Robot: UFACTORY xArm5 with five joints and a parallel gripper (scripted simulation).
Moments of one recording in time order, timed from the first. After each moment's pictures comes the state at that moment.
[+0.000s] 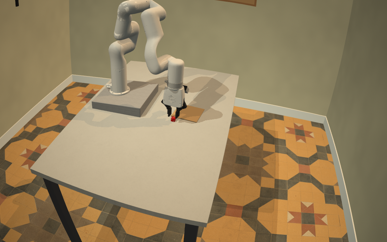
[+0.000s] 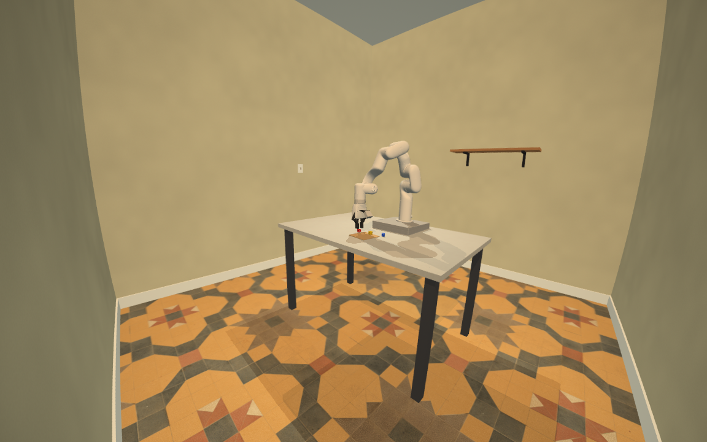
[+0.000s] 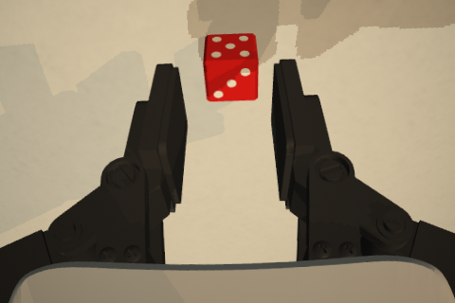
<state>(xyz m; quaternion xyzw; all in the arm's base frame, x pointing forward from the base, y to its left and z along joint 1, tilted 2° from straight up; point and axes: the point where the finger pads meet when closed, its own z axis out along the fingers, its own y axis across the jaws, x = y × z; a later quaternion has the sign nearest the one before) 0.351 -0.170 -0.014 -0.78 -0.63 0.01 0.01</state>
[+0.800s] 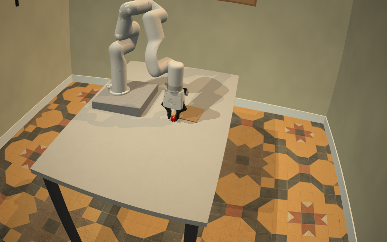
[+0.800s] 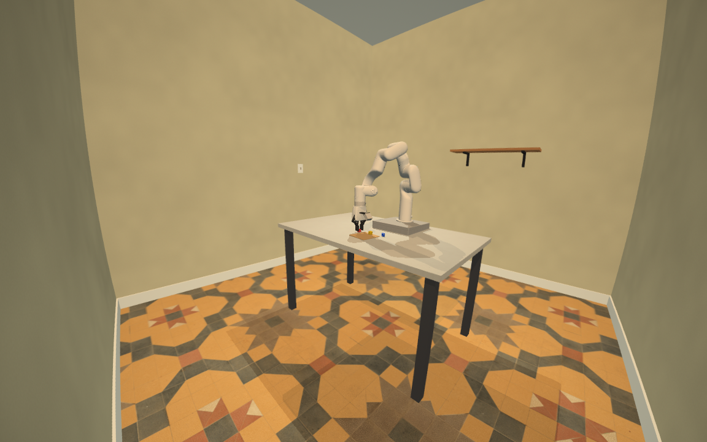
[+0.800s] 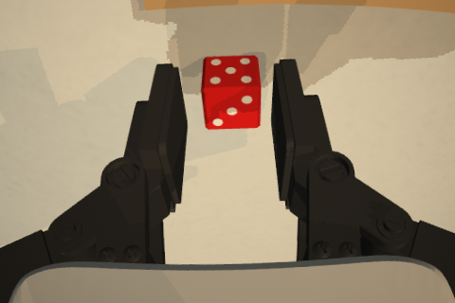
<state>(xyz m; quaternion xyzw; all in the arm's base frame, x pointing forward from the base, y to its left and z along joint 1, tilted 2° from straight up) 0.350 -0.169 -0.029 -0.78 -0.63 0.01 0.01</state>
